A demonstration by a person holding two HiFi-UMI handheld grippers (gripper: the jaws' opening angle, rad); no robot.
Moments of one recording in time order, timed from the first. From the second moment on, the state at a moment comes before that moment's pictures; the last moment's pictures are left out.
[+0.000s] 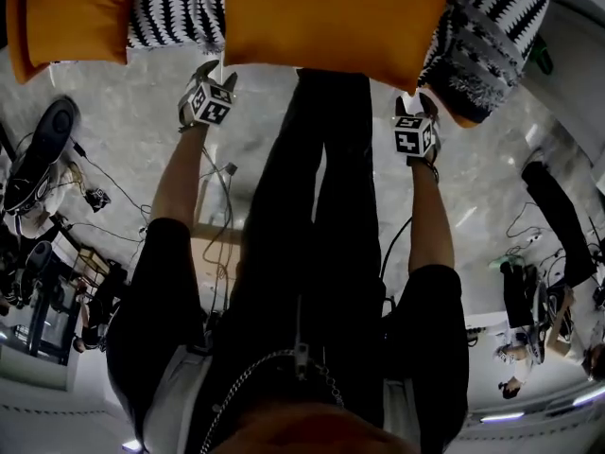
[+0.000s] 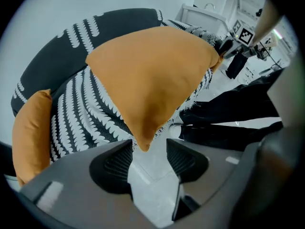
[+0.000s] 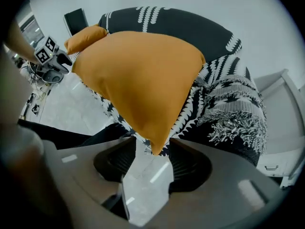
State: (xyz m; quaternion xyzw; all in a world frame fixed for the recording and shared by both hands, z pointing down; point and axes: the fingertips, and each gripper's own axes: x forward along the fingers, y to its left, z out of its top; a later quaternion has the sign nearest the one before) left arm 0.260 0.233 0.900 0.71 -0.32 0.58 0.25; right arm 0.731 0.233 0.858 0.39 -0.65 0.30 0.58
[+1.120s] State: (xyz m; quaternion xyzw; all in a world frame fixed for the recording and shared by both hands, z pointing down) left arm 0.287 0.129 0.796 0.72 -0.38 0.52 0.26; right arm 0.731 0.143 0.789 0.26 -0.69 0.24 0.63
